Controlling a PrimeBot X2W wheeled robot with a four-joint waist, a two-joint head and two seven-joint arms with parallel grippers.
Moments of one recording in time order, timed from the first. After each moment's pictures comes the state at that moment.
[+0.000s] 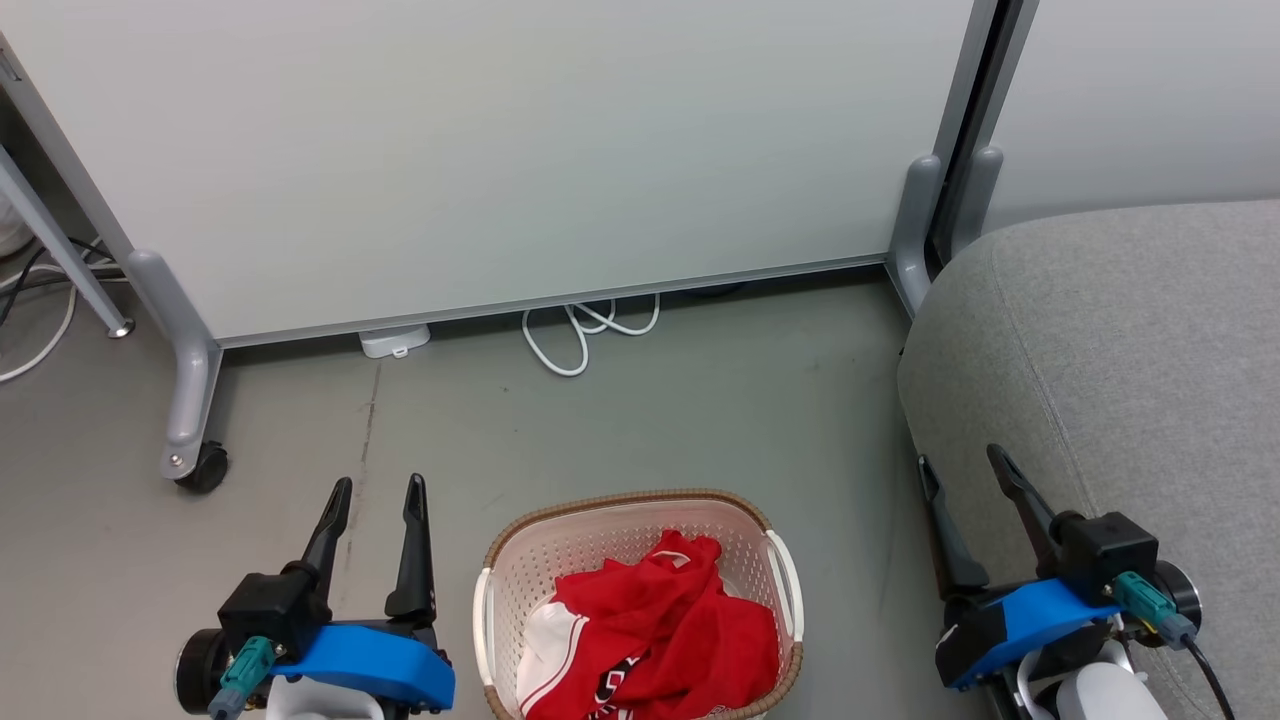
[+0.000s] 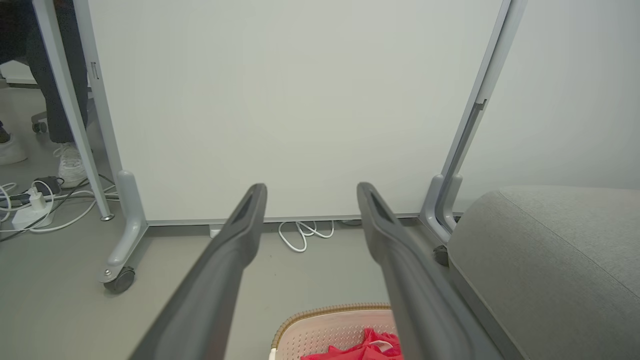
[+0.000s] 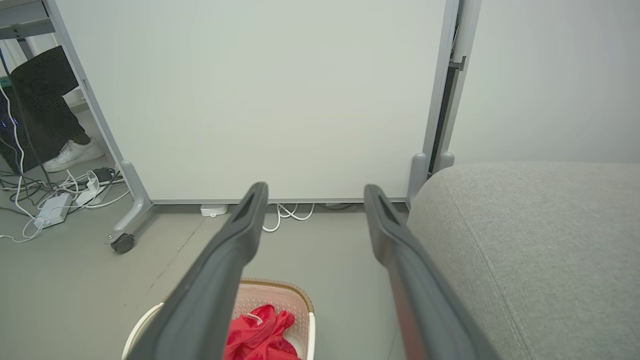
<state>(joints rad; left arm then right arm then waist) -0.09 0.05 -0.07 0.35 -0.22 -0.12 -0.26 -0.16 -0.05 0.03 0.35 0.09 0.13 -0.22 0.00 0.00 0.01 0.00</state>
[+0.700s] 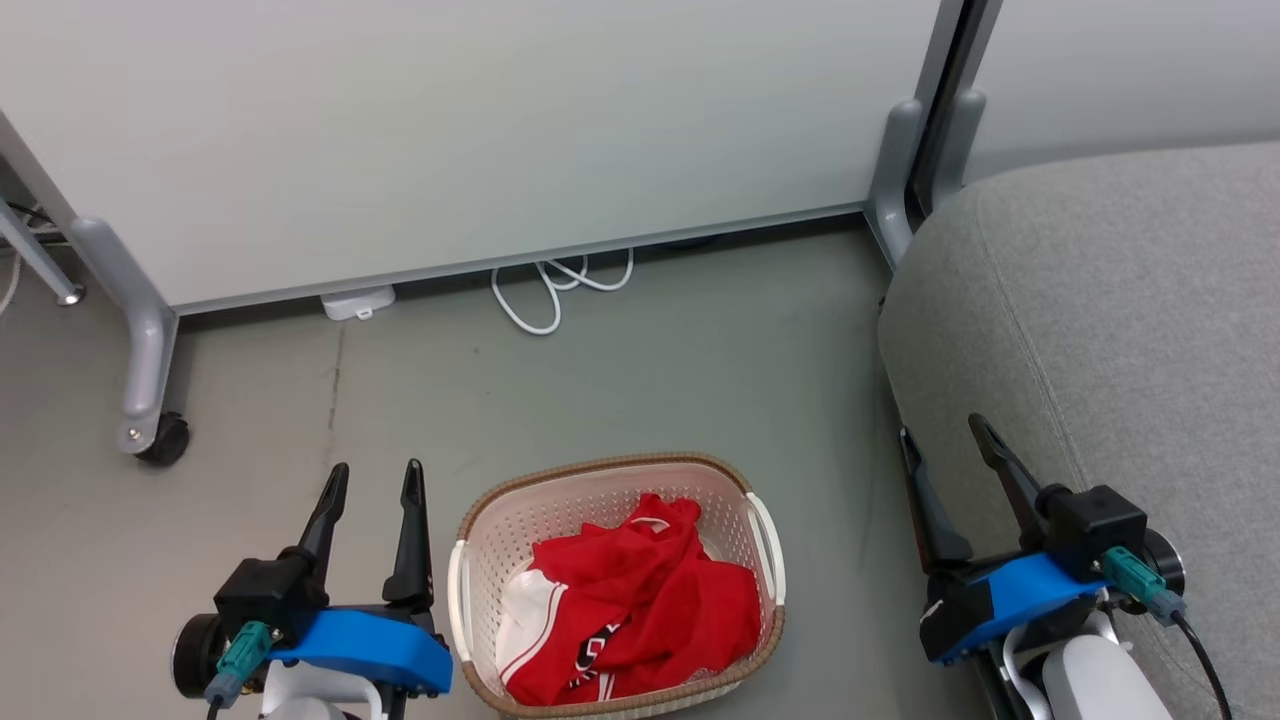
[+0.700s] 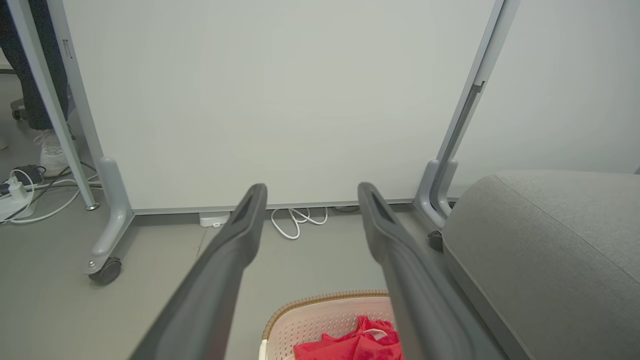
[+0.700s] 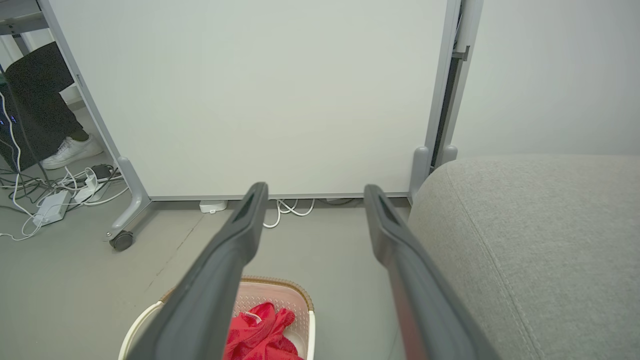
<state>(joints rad) -0.11 0.05 -0.07 0.36 -0.22 -0.13 -0.26 -0.20 -0.05 0.06 0.34 0.10 0.13 -0.22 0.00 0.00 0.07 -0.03</state>
